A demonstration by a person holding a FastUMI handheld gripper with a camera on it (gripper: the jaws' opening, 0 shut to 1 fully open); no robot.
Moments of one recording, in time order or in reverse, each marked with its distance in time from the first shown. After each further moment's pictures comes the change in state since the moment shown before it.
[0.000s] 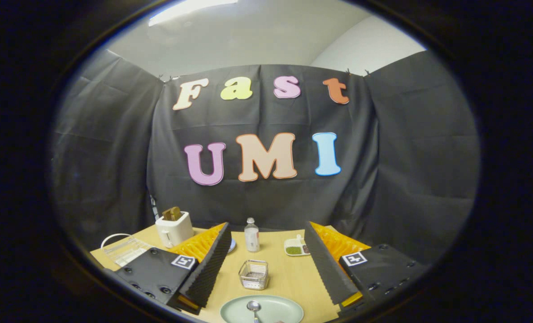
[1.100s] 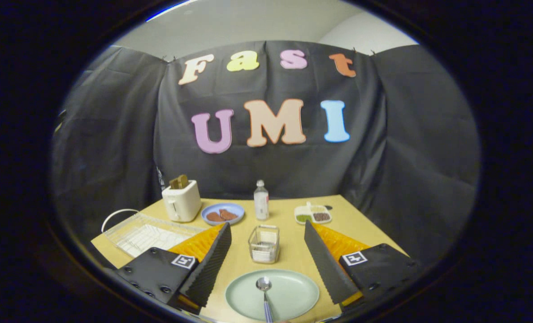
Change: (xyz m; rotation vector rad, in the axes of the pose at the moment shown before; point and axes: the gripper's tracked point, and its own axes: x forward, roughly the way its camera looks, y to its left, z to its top) arm -0.011 0.019 -0.067 -0.024 0.127 0.042
